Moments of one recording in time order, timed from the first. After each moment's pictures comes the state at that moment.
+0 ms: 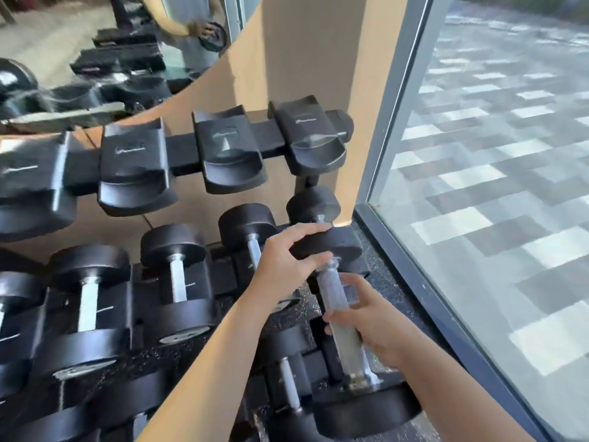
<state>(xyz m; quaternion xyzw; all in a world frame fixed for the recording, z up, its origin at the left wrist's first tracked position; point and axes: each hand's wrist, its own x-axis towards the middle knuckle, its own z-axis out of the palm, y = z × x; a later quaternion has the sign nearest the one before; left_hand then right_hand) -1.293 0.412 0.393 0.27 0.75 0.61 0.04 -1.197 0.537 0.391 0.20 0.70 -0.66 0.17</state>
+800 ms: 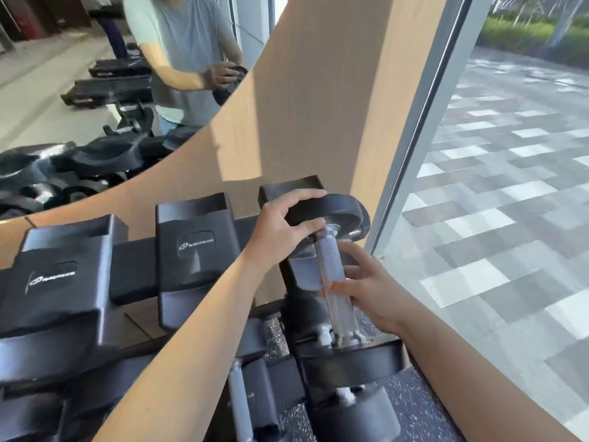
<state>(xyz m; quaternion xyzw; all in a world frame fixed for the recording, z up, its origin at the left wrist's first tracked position) -1.616 0.504 0.453 0.33 0.73 0.60 -0.02 -1.516 0.642 0.426 0.10 0.69 -0.71 0.08</state>
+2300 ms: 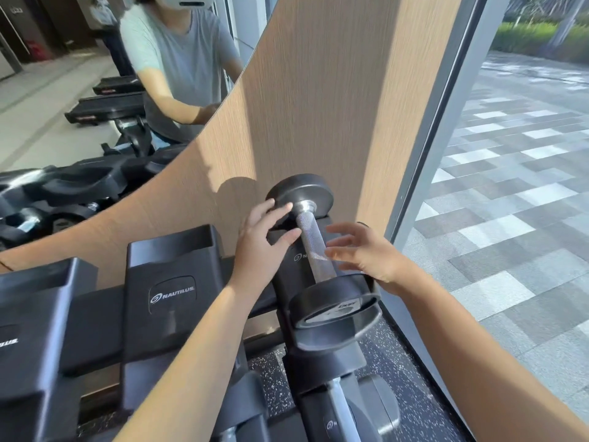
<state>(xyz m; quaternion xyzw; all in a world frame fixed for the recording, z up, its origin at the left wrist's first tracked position) -1.713 0.522 0.403 0.22 0.82 0.51 -0.12 -1.651 0.690 0.427 0.09 0.79 -0.61 0.05</state>
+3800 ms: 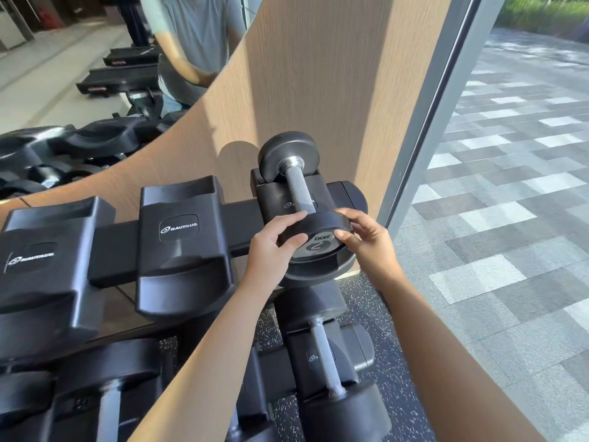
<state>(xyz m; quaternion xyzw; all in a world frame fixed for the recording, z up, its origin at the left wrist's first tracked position) -1.604 0.527 0.373 0.21 0.74 0.64 -0.03 -1.570 0.691 0.378 0.08 0.73 -0.66 -0.14</state>
